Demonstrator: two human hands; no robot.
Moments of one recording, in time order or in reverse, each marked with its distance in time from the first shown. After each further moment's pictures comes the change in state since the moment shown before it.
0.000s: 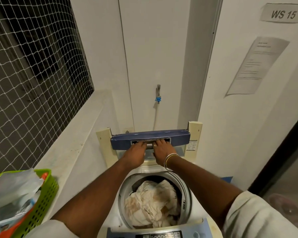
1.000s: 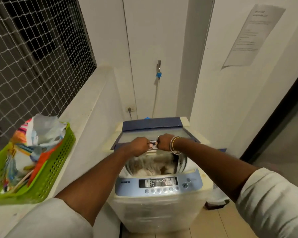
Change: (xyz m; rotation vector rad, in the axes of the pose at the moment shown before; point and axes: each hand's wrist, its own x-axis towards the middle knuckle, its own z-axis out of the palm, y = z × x) left_hand -0.124 0.041 0.032 -0.184 -0.354 -0.105; right_hand -0.127 -0.047 0.000 0.266 -0.410 0.010
